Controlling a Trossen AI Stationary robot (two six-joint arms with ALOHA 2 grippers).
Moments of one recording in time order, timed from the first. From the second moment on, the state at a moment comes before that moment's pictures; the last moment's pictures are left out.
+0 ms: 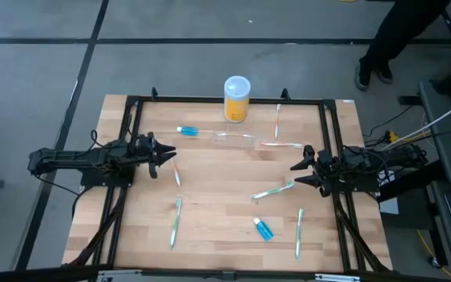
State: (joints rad) left arm 0.07 0.12 0.01 0.05 -0.19 -0.31; right arm 0.22 0.05 0.09 -0.08 -0.01 0.33
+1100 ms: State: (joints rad) left arm 0.07 0.12 0.01 0.05 -0.19 -0.31; right arm 0.22 0.09 0.09 0.22 0.42 0.75
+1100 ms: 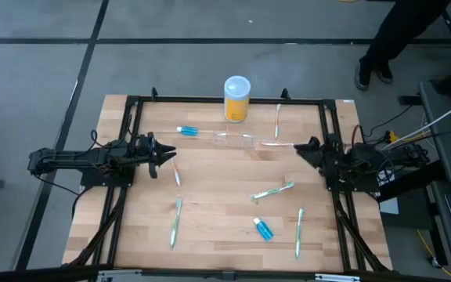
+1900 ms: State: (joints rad) left arm 0.07 0.12 0.01 0.18 -0.33 -0.41; right arm 0.25 0.63 0.09 0.57 0.54 1.49
